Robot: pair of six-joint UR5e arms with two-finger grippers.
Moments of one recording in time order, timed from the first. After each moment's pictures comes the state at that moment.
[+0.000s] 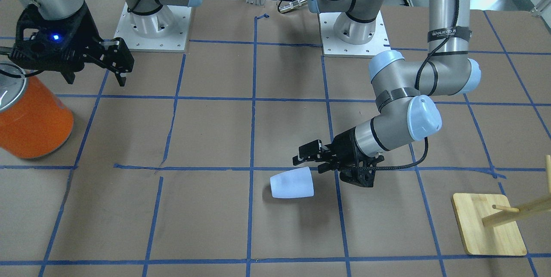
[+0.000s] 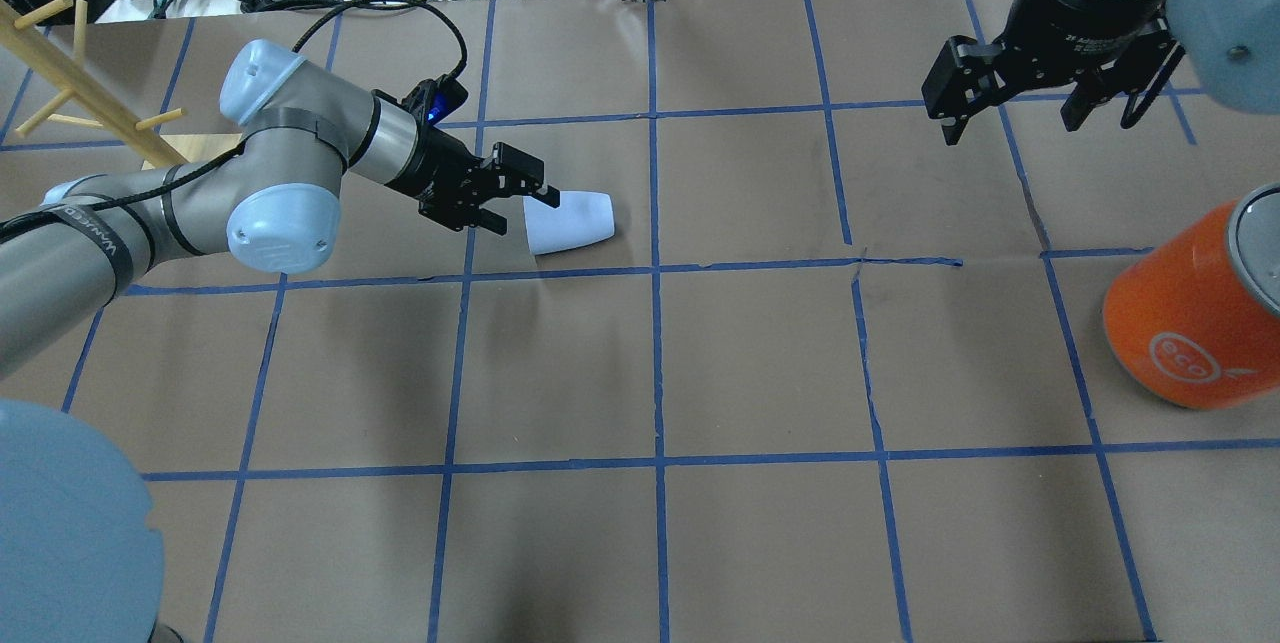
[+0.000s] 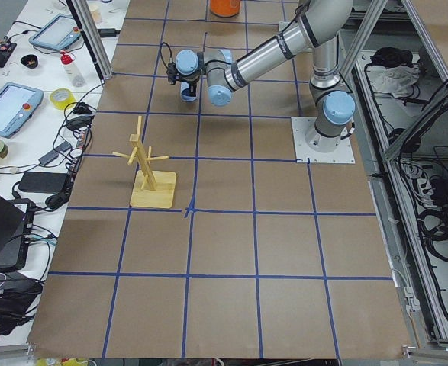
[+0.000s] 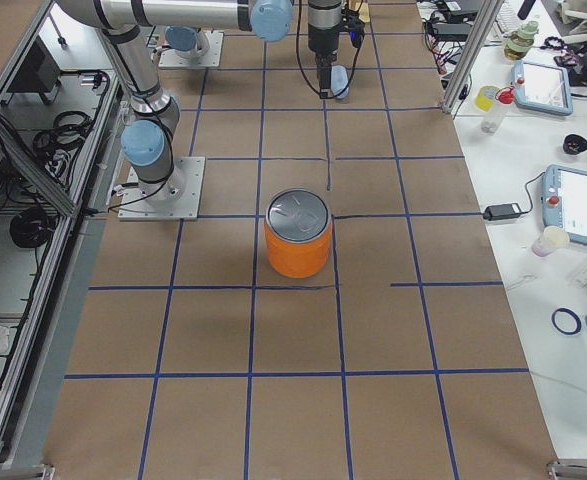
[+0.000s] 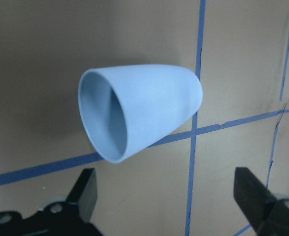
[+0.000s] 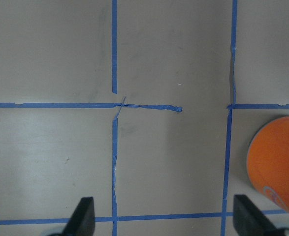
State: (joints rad) left arm -1.47 -1.98 -1.85 -0.93 0.91 0.10; right arm 1.51 -1.58 1.59 -1.63 -1.65 -0.08
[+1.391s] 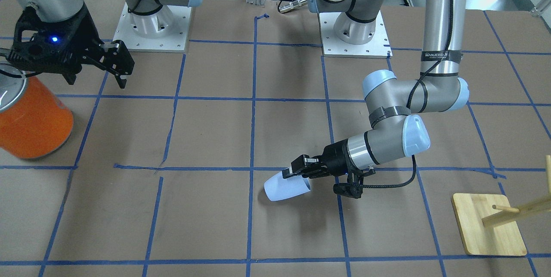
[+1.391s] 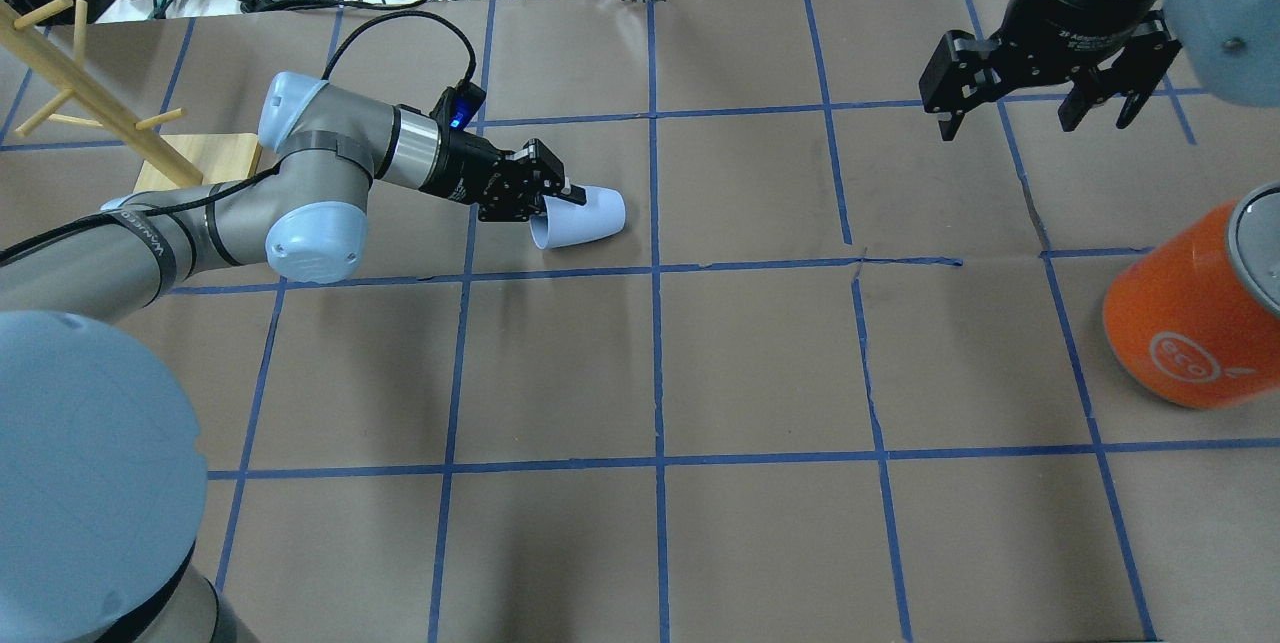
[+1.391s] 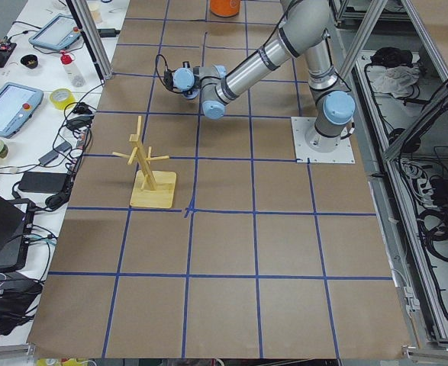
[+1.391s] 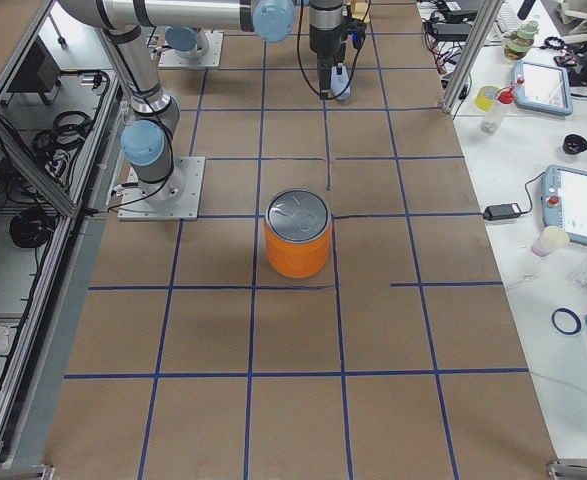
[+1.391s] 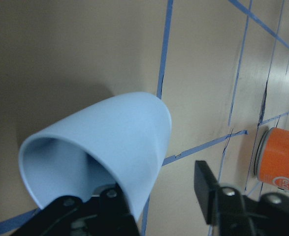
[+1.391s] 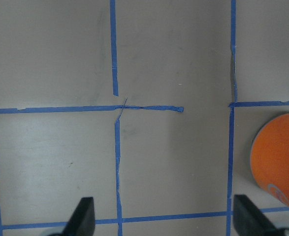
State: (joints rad) left arm -1.47 -2.06 -1.85 -0.84 0.70 -0.02; right arm 1.51 -1.58 1.58 -1.63 -1.64 -0.05
